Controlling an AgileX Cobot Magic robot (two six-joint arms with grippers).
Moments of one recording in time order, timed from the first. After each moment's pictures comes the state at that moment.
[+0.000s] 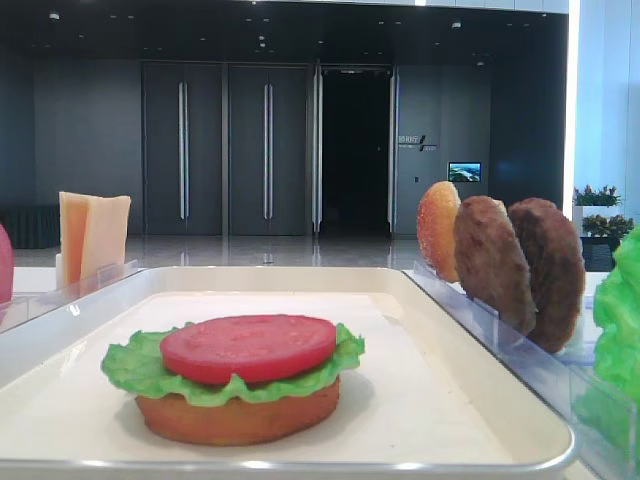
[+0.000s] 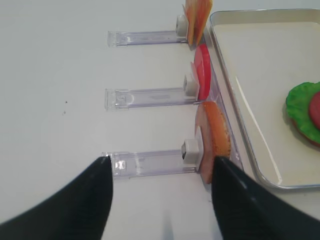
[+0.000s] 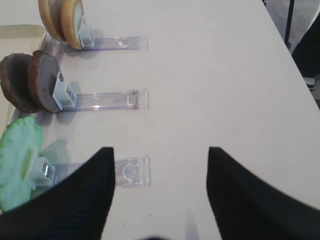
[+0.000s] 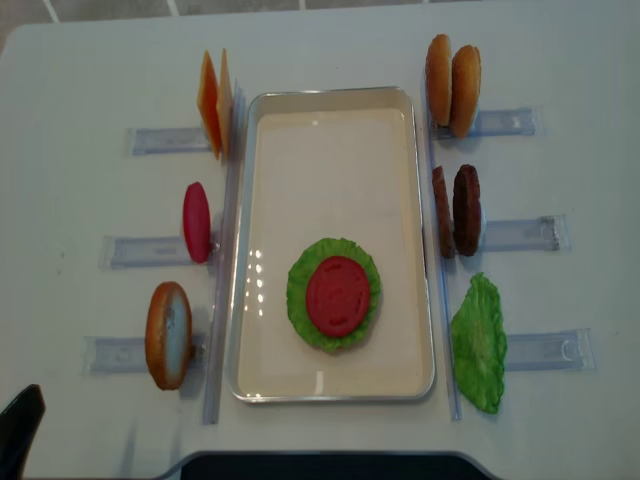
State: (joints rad) left arm 0.03 -0.02 -0.47 -0.06 1.12 0.06; right arm -0.01 -0.01 -0.50 0.05 1.14 -0.04
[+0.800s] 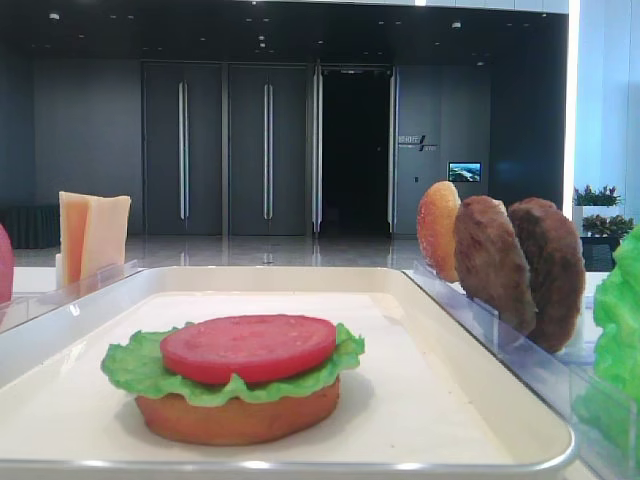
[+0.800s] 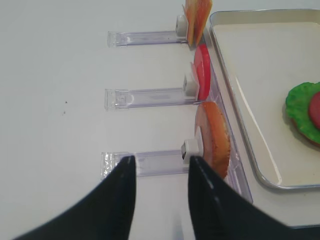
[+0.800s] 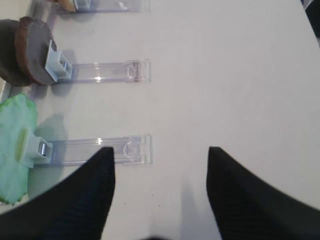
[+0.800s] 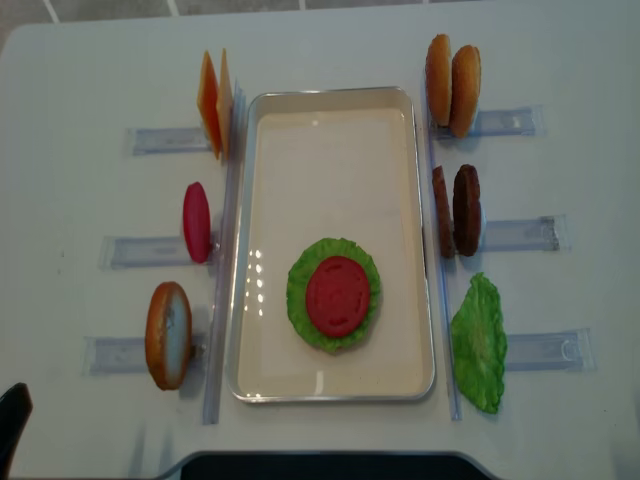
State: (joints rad) left arm 0.03 -0.02 -0.47 -0.06 1.12 0.06; right arm 0.00 0.24 -0.53 0.05 1.12 -0.04
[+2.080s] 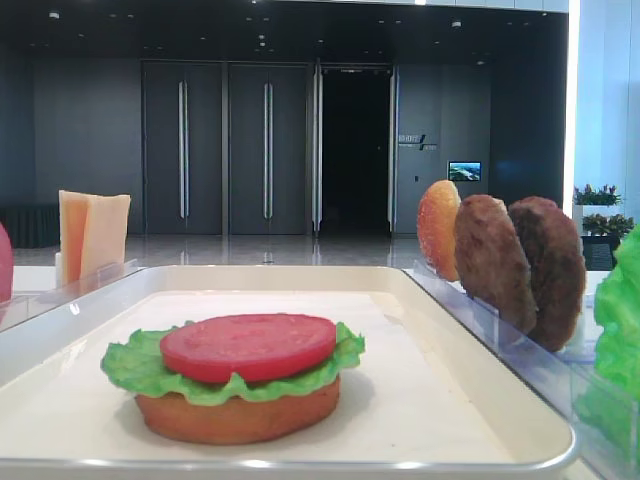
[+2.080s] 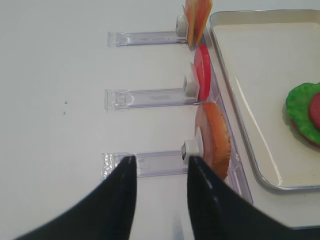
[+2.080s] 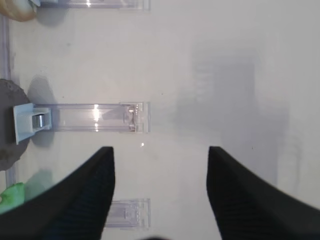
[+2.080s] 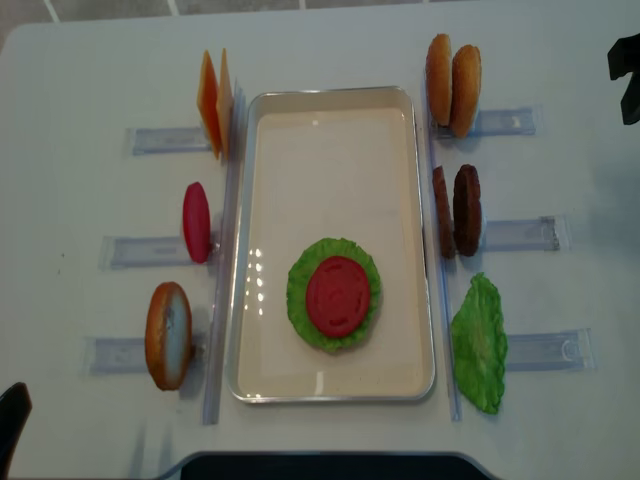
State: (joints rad) left arm 0.03 -0.02 -0.47 -0.06 1.11 0.06; right arm 0.00 1.46 -1.28 0.06 1.21 -0.07
